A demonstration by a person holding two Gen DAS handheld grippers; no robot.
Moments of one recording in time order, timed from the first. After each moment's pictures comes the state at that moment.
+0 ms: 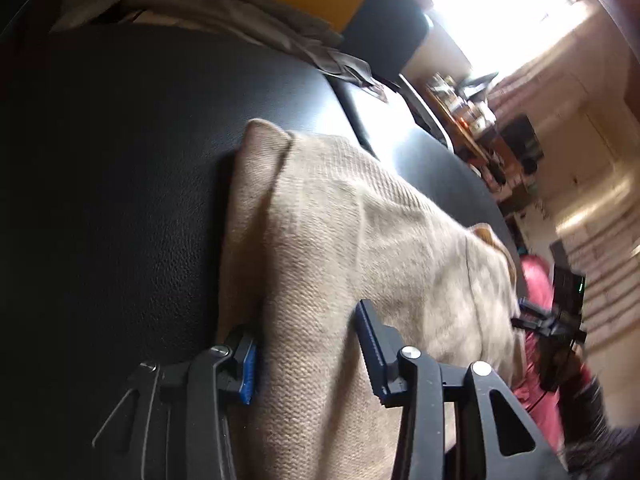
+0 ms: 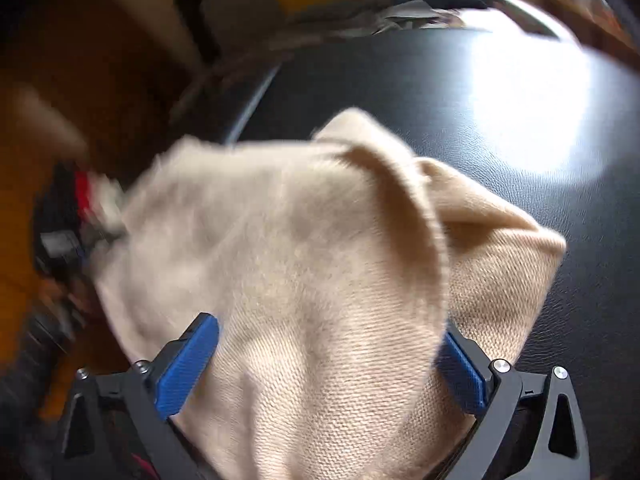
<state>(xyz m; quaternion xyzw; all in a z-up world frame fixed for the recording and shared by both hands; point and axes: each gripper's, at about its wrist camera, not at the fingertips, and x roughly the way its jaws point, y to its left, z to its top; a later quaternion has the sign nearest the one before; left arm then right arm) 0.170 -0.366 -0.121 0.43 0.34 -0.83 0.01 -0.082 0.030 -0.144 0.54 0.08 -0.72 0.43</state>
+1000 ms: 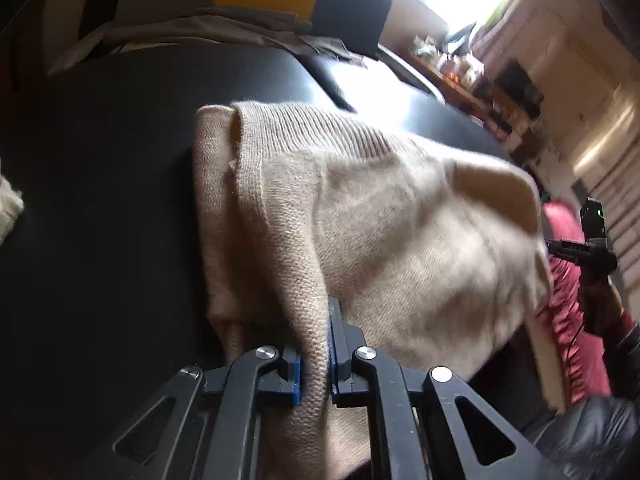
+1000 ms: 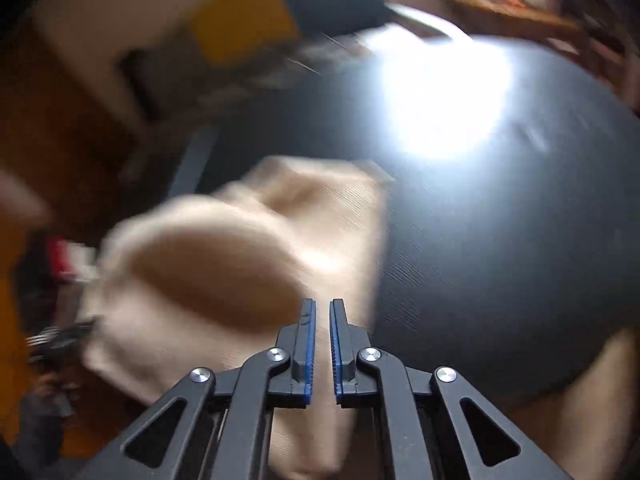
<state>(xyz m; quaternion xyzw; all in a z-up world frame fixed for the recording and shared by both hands) 0.262 -0.307 -0.118 0.47 0.22 -0.86 0.02 -0.094 0.138 -0.125 0.54 -0.02 -0.79 0.29</state>
